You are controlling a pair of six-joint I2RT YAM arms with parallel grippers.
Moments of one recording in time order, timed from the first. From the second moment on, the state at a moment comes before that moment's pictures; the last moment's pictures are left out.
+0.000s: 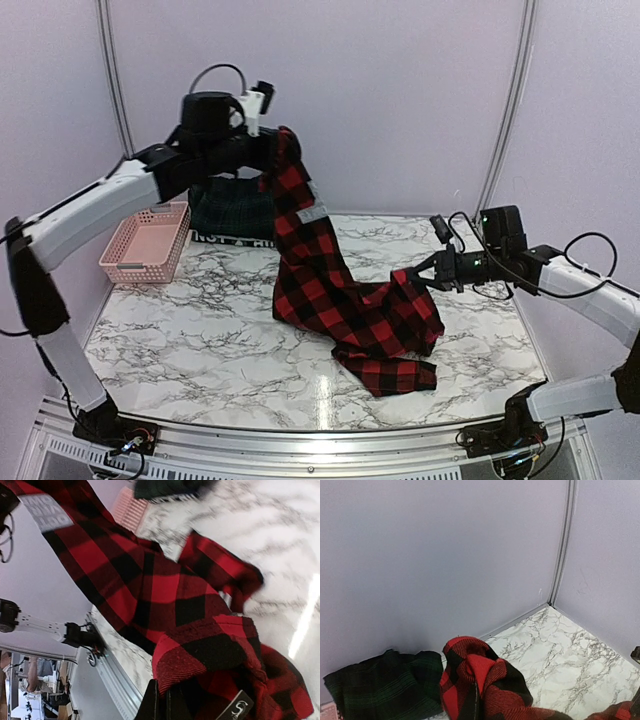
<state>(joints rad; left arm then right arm) -0.68 1.67 1.73 -0.23 -0.11 -0.04 0.32 1.17 0.86 -0.30 -0.81 0.50</state>
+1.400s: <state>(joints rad) -0.78 1.96 2.14 -0.29 -0.02 0.06 0.34 1.56 1.05 -0.04 -0.71 -0.12</state>
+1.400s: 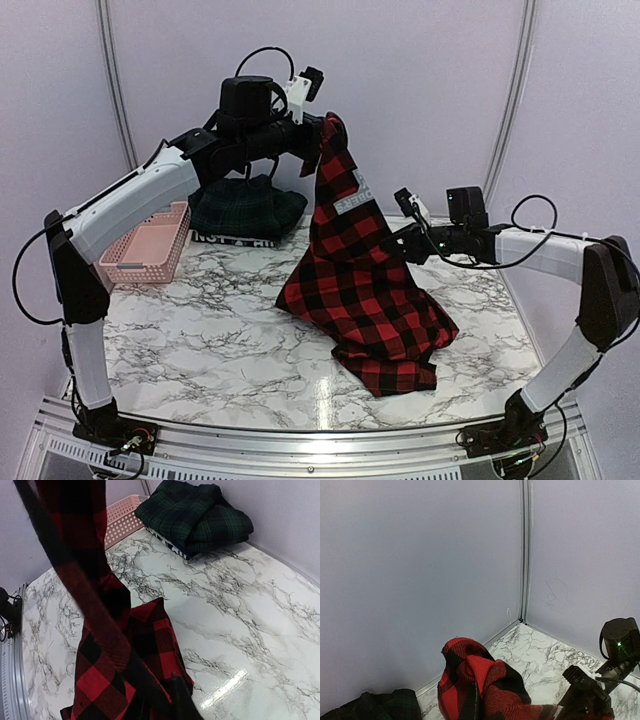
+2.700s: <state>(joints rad) -0.72 2.11 1.47 -0.06 0.06 -0.02 0.21 1.04 1.23 -0.49 -0.43 -0.14</state>
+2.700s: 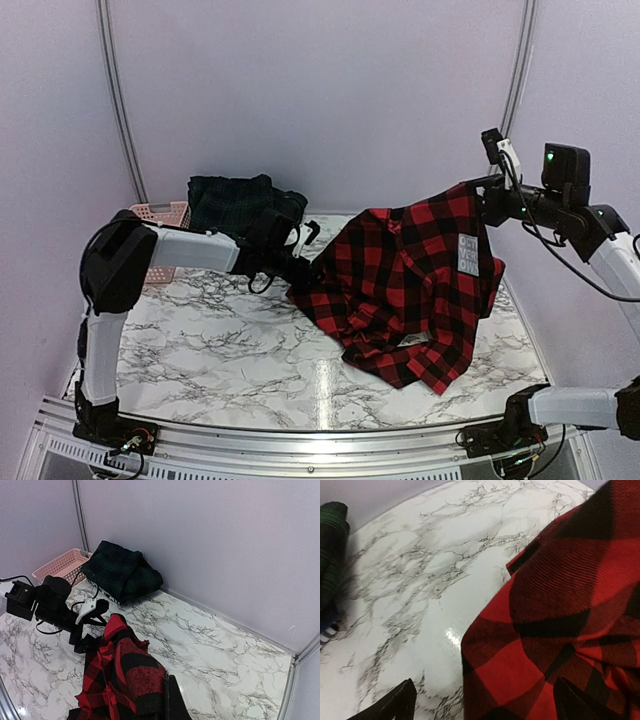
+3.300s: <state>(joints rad) -0.57 1.92 1.39 -0.07 0.22 -0.04 0.21 1.19 1.29 -0.42 -0.42 -0.09</state>
